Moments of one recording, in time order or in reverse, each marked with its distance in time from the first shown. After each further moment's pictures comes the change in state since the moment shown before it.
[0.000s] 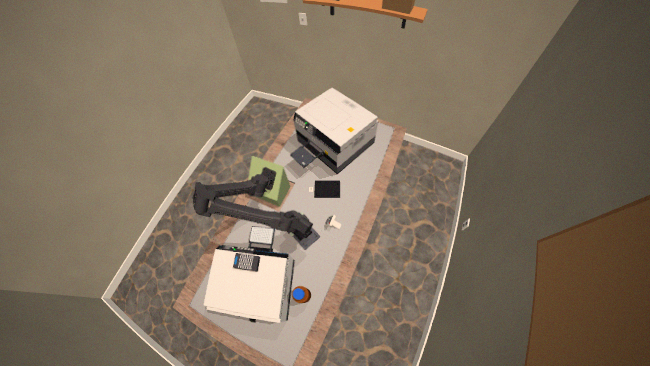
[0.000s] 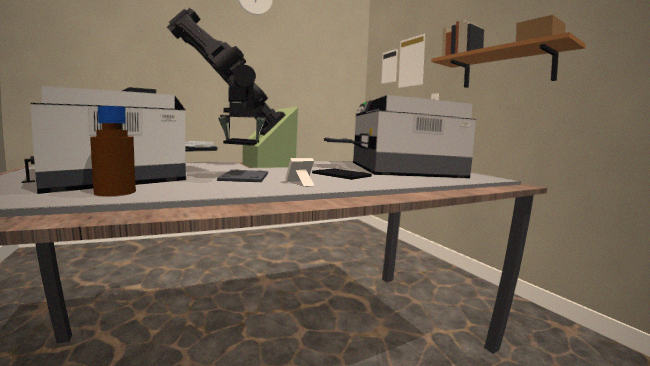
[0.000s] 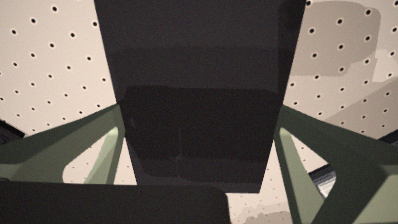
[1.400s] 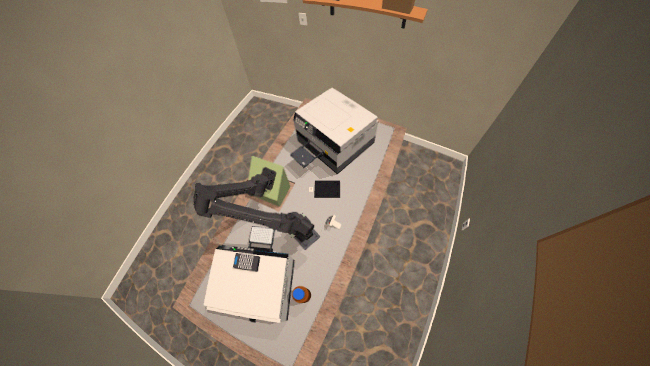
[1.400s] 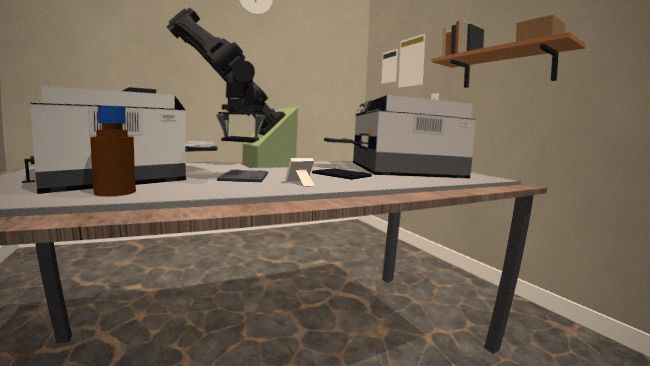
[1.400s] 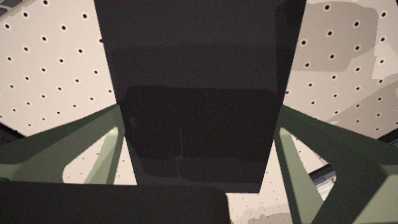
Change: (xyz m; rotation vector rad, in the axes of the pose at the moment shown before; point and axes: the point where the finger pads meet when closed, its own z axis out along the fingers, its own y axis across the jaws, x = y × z) arm -0.015 -0.001 -0.008 -0.001 -0.010 0.022
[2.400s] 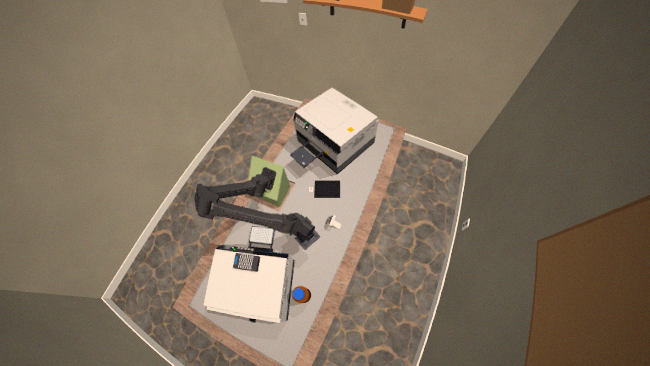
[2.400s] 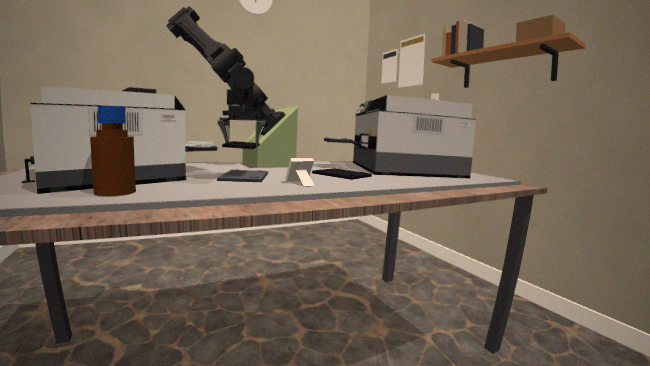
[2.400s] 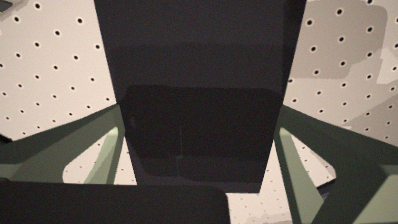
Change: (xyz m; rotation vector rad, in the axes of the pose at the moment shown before) arm -0.001 0.003 0.016 0.000 0.006 -0.001
